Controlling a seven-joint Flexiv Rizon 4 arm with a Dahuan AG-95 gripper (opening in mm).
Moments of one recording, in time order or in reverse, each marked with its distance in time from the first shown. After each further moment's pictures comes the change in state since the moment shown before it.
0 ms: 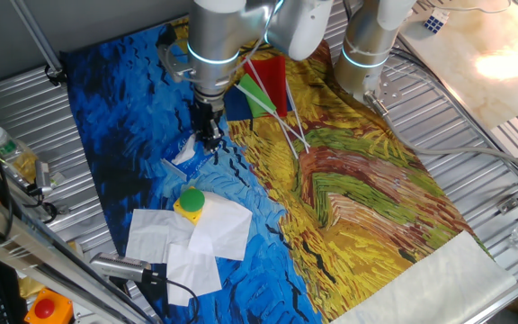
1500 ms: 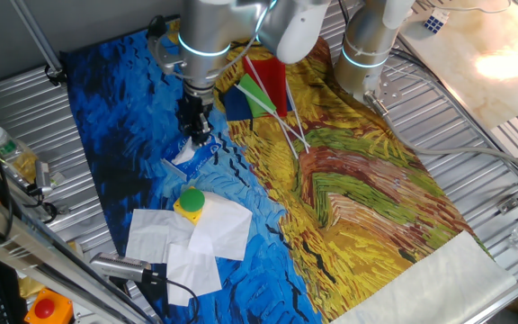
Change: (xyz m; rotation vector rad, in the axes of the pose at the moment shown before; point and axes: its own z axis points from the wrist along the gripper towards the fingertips) arm -0.025 -0.020 -0.002 -0.005 -0.036 -0.026
